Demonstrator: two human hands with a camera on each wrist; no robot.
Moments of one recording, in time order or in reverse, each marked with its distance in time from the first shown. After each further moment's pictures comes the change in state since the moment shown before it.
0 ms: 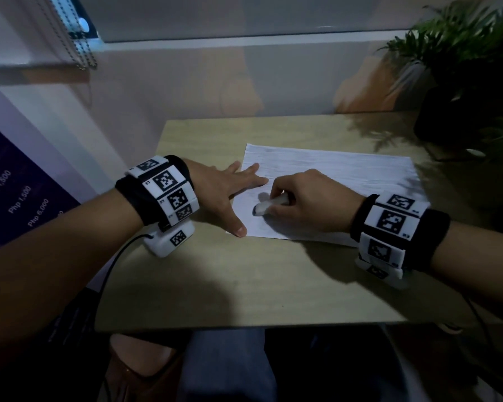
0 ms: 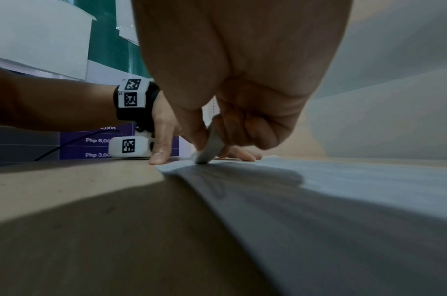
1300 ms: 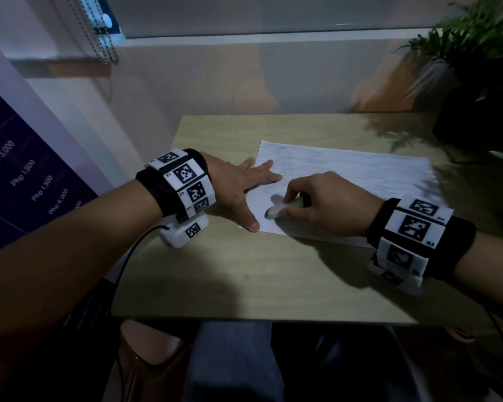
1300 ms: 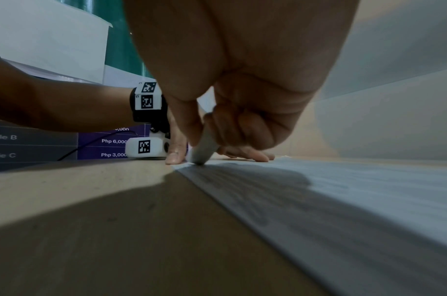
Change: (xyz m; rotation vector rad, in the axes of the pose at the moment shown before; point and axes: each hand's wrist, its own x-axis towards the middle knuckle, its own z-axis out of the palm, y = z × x) left_hand 0.003 -0.002 0.001 -0.004 0.004 -0.016; right_hand -0.008 -0.005 0.000 0.020 0.020 0.009
